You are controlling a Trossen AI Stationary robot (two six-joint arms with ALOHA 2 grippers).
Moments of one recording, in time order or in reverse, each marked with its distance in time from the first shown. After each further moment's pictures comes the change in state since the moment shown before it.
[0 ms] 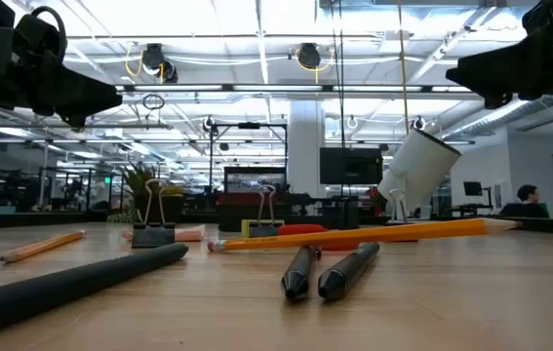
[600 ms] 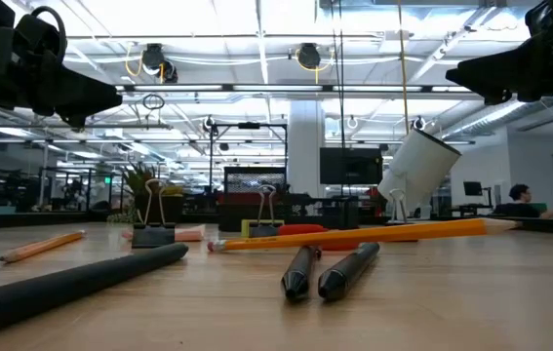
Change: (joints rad) left arm 0.000 0.000 0.000 0.000 0.000 0.000; right arm 0.000 0.000 0.000 -0.016 0.000 -0.110
